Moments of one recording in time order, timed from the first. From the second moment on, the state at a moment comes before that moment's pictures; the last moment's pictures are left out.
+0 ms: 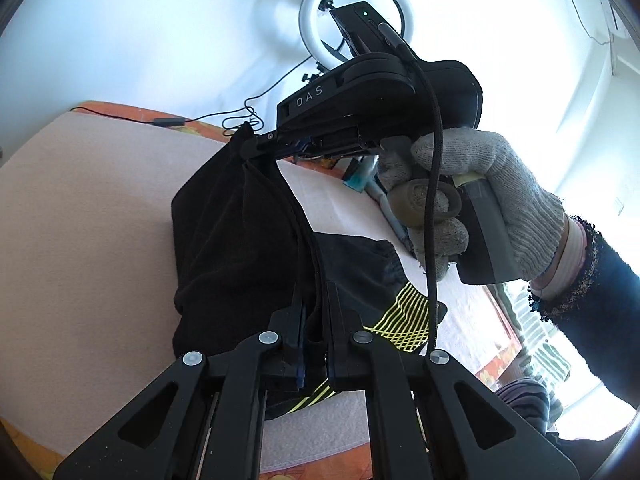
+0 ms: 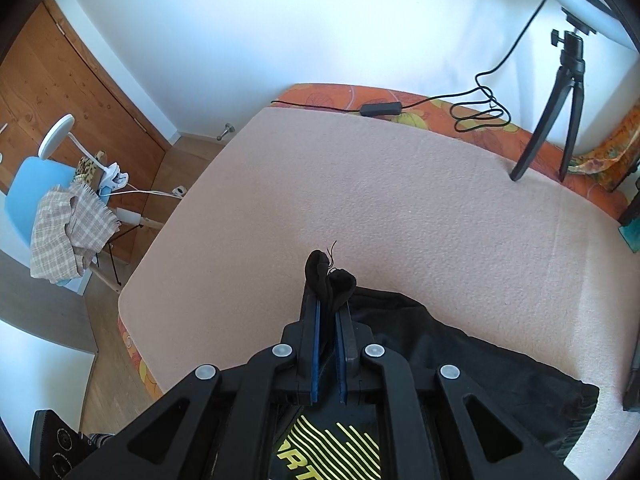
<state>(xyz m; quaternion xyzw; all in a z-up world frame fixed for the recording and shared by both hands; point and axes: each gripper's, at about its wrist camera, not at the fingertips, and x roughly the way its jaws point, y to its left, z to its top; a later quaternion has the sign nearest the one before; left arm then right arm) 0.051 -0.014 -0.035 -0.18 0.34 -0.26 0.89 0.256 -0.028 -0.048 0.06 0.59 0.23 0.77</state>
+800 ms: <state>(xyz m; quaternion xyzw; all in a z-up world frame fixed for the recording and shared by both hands) 0.124 -0.153 -0.059 -0.14 0.38 -0.38 0.83 0.223 -0.220 -0.078 0.11 0.59 0.15 0.79</state>
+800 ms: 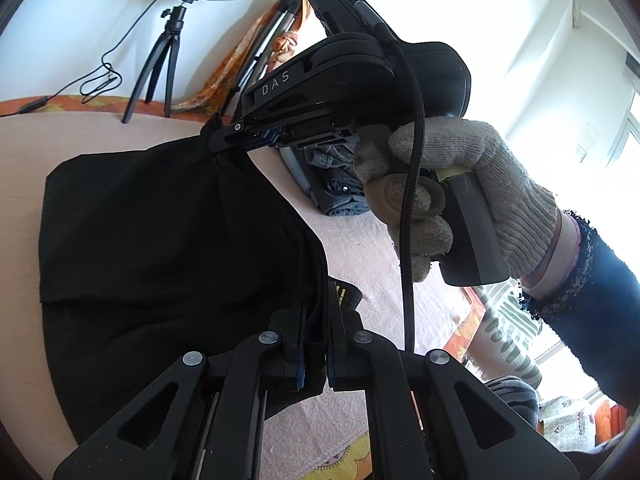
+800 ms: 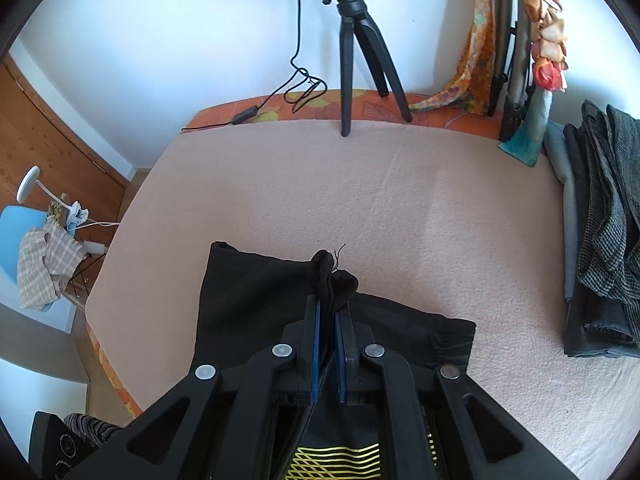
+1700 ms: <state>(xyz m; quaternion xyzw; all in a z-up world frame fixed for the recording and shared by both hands) 0.127 -0.227 -0.078 -0.08 0.43 -0.40 0.81 0.222 -0.291 -0.126 0.14 0.60 0.12 0.78</state>
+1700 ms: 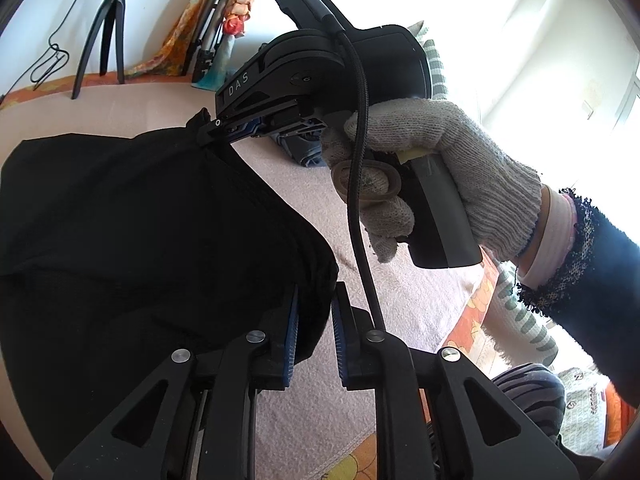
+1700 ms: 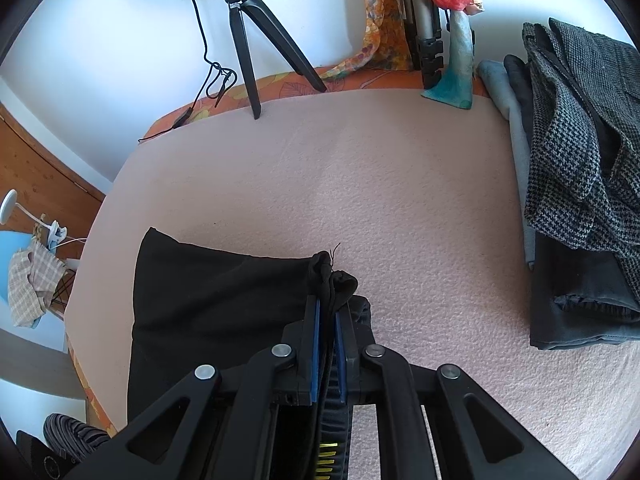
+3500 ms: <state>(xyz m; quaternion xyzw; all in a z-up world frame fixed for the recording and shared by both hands) 0.098 -0.048 -0.127 -0.20 0.45 -0.29 0.82 0.280 -0.076 -0.130 -0.05 0.61 0.29 0.74</state>
